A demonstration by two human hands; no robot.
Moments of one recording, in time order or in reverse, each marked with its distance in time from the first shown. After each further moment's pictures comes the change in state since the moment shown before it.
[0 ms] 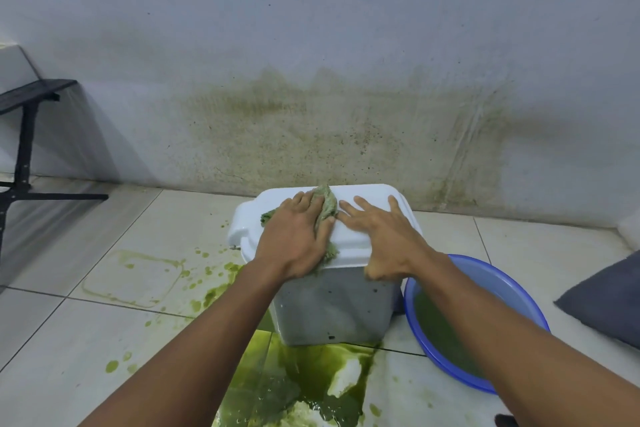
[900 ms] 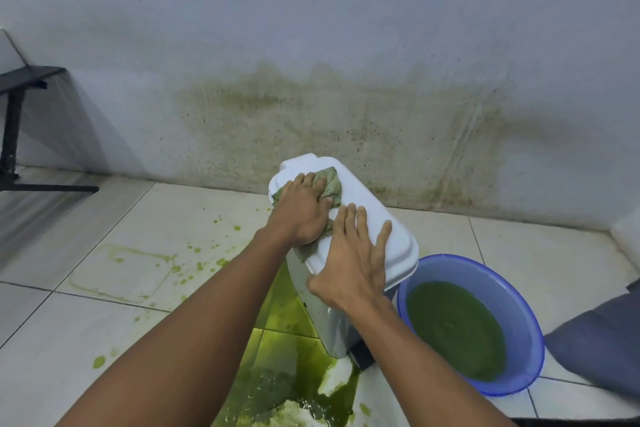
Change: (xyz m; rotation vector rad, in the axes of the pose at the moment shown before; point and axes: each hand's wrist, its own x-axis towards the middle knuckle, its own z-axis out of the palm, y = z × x) left_hand 0.055 0.003 0.010 -0.115 -0.183 -0.149; right_hand 0.001 -0.080 0.031 0.045 0.192 0.472
